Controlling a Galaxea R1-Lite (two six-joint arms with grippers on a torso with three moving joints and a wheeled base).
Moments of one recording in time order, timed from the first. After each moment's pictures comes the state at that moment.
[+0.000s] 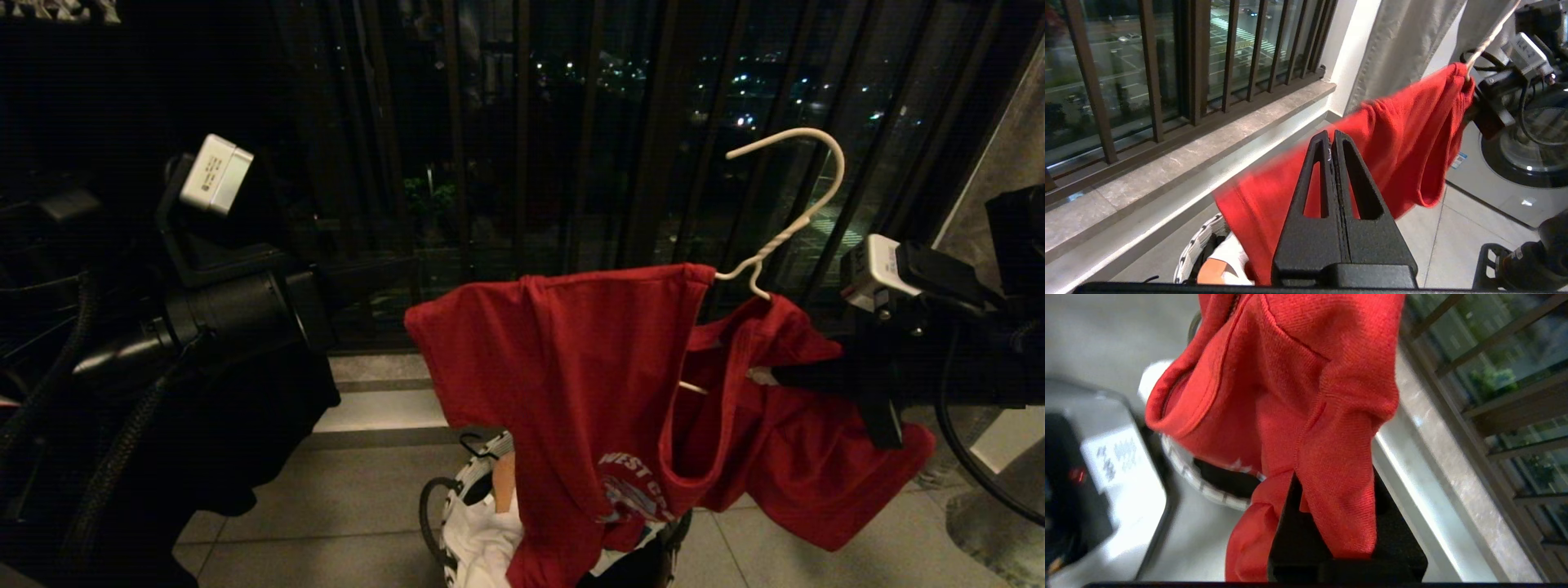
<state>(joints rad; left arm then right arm) -0.31 1.51 -0.74 -0.91 -0.67 -0.28 0.14 1.42 -1.00 0.14 0.59 -0.76</state>
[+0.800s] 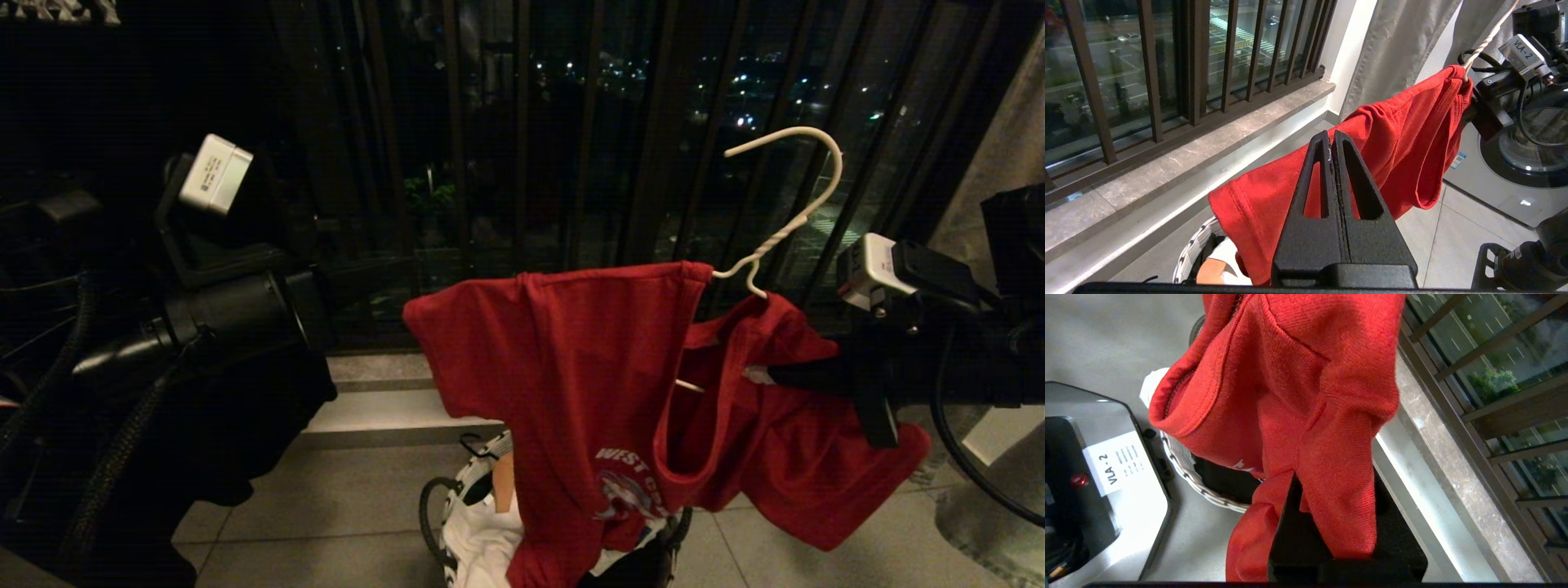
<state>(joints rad) -0.31 1.51 -0.74 -0.91 -0.67 -0.28 0.15 1.43 -1.00 0.14 0.59 -0.76</state>
